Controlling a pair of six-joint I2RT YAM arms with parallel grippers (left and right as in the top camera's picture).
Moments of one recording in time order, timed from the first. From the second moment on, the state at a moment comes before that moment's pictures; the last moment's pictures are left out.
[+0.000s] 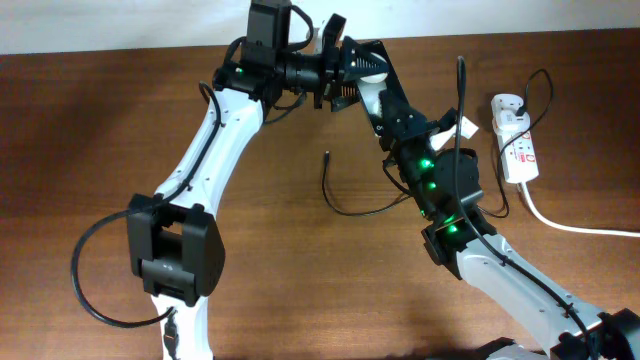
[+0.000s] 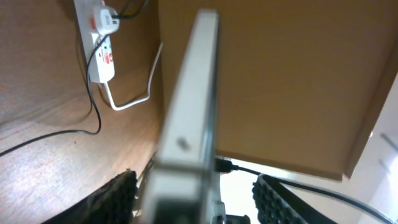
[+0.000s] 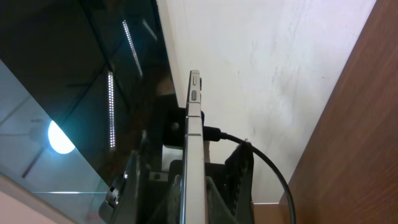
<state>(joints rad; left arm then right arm) -0.34 2.13 1.97 -0.38 1.20 -1.04 0.39 1.38 0.68 0.79 0.05 1.64</state>
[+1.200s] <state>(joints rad) -0.22 2.13 1.97 -0.69 0.96 -0.78 0.39 1.39 0.72 0.25 0.02 1.58</state>
